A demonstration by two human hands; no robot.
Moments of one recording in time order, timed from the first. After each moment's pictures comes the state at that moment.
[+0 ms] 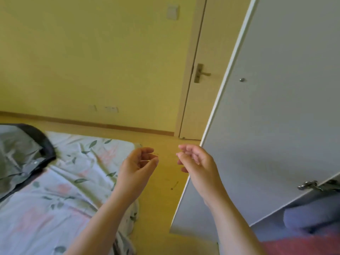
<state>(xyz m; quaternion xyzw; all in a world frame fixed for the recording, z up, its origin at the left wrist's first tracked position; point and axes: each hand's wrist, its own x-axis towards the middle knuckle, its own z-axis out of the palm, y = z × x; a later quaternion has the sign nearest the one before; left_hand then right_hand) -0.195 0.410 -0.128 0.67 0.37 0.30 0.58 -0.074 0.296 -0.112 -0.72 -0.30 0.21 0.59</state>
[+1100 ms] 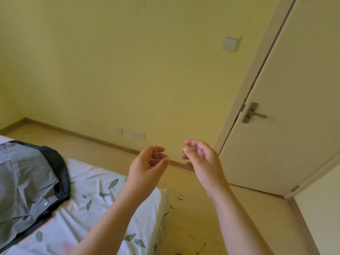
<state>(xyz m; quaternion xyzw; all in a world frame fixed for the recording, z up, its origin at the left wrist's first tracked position) -0.105 0.751 -0.123 0.64 0.37 0.38 0.56 0.032 0.674 -0.097 -0.68 -0.37 0.23 0.58</state>
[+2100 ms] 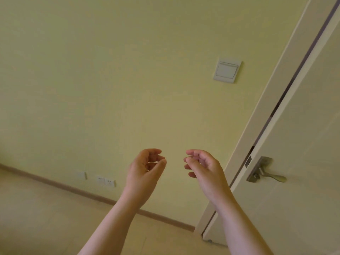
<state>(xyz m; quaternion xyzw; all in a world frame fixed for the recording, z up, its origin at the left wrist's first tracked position) 0.274 1.053 -0.098 0.63 0.36 0.40 0.55 0.413 0.959 -0.081 -0.68 -0.37 0.22 0.59</state>
